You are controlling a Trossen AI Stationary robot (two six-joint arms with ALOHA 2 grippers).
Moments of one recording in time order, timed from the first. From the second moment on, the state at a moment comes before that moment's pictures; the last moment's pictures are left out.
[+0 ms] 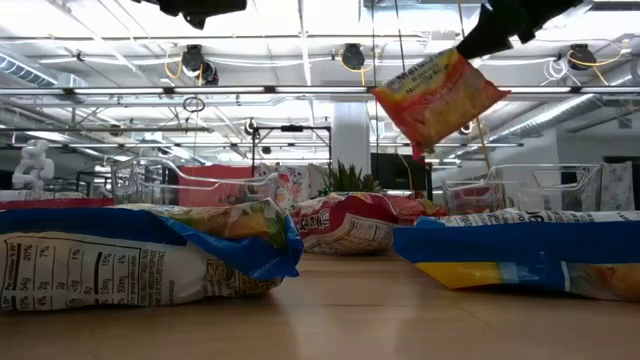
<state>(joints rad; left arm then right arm) -0.05 0.94 0.74 -0.01 -0.10 0.26 0.33 0.94 0.73 -0.44 1.00 0.22</state>
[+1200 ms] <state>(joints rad) -0.07 1.12 0.74 -0.11 -0.11 0.13 0.14 0.93 0.73 0.03 0.90 -0.33</state>
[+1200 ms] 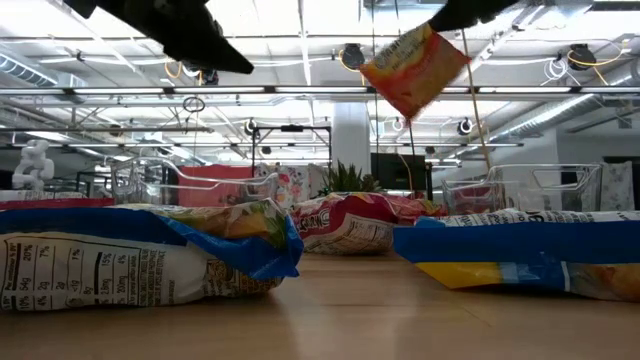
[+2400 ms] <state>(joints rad) -0.10 1.39 0.74 0.55 -0.43 0.06 0.14 1.17 0.73 0.43 0.65 -0.43</state>
